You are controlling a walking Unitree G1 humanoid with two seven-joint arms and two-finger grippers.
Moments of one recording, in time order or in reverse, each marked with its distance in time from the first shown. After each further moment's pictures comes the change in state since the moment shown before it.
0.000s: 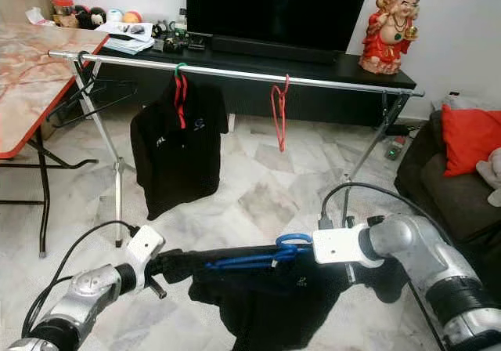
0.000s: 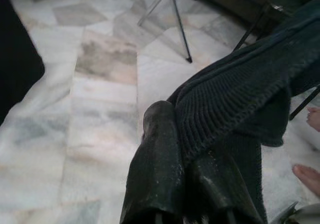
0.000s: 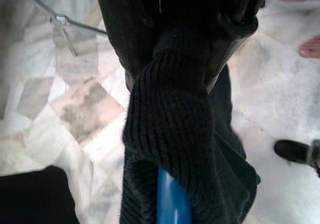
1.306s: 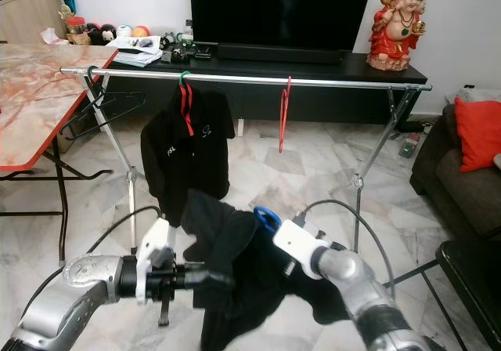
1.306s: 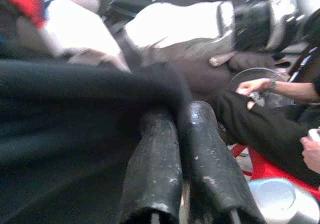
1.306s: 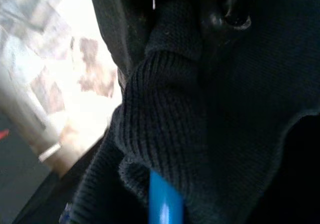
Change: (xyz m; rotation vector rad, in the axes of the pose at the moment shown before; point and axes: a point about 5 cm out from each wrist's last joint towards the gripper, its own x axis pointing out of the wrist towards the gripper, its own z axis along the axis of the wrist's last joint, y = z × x) left arm -0.041 -0.081 0.088 0.016 -0.272 -0.775; right arm 0.084 0.013 0.056 0.568 -0.300 -0.391
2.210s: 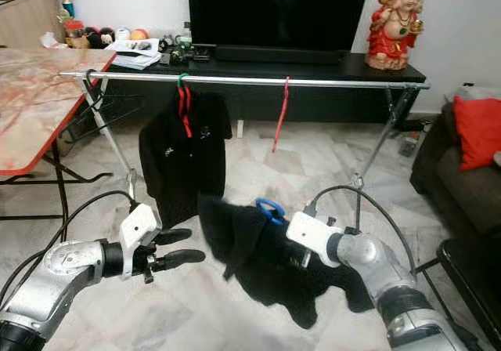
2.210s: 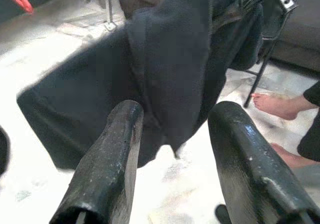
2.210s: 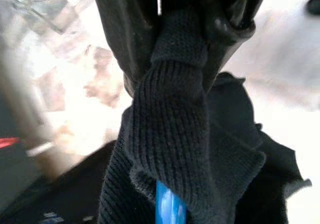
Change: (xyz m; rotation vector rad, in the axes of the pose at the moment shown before) left arm -0.043 0.045 -0.016 0.098 0.205 0.414; right arm -0.034 -0.036 -0.014 -0.204 0.073 0.207
